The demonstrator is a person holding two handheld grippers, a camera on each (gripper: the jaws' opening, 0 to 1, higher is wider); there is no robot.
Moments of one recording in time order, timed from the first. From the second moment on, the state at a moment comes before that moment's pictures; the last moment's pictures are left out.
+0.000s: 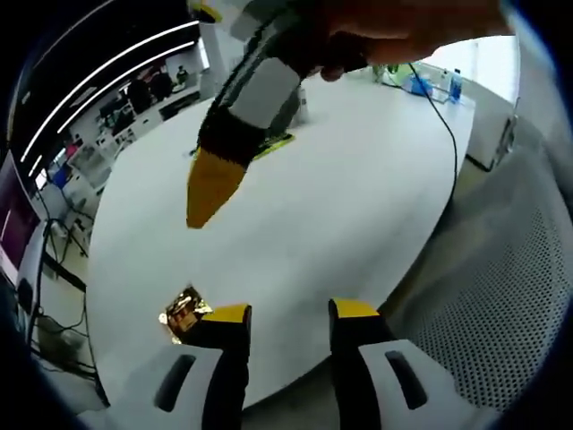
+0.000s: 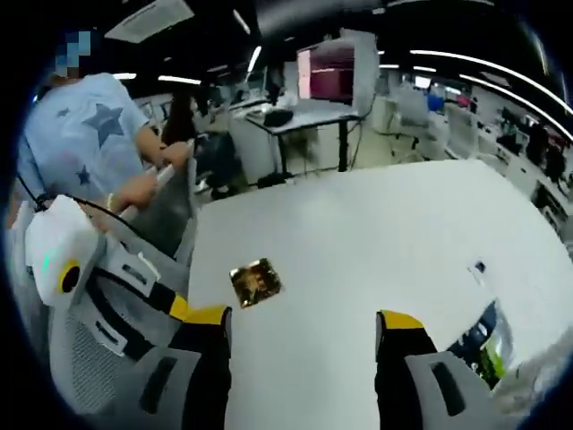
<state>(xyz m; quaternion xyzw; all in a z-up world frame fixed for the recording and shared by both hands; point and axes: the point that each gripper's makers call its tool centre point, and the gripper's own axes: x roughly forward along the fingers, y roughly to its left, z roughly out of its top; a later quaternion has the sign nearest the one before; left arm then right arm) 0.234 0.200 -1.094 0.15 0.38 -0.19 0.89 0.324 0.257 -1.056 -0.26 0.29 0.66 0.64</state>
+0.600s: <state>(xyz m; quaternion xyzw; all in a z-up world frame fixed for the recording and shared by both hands) 0.233 0.178 -1.087 0.14 0.36 -0.23 0.89 0.270 0.317 -1.122 -0.41 0.30 0.71 0.49</state>
